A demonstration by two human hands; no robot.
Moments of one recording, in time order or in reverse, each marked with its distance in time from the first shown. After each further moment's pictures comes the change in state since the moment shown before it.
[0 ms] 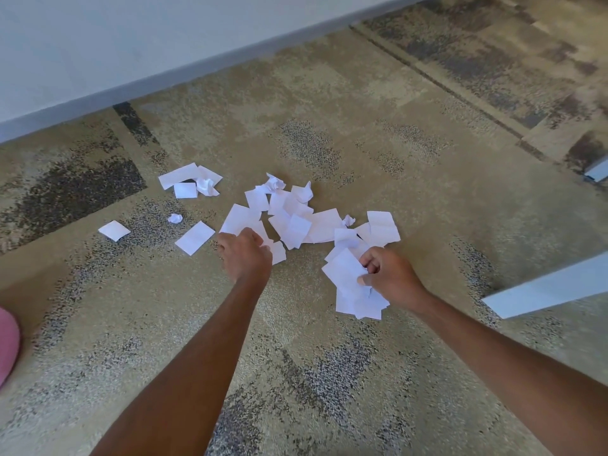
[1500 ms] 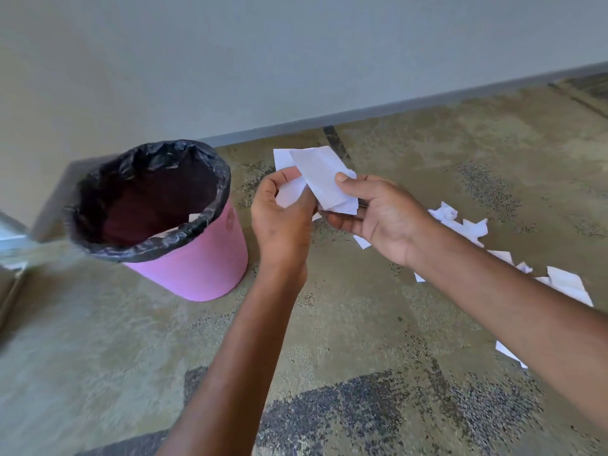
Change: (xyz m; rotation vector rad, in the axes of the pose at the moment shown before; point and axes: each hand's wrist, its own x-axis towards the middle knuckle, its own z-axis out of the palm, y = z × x) left_hand -0.100 -0.104 -0.314 -1.268 0.340 -0.011; right_hand -0.136 -0.393 0.109 1.016 -0.598 -0.174
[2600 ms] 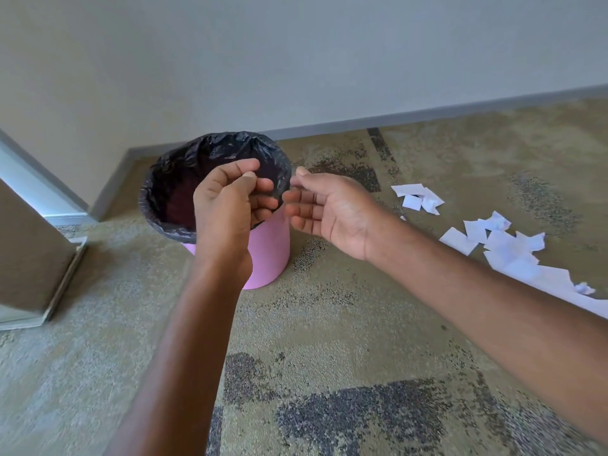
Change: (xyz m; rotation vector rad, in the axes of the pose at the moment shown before) left_hand 0.018 0.070 -0.127 0.079 0.137 0.056; right_hand 0.021 0.042 0.122 -0.051 -0.247 0.103
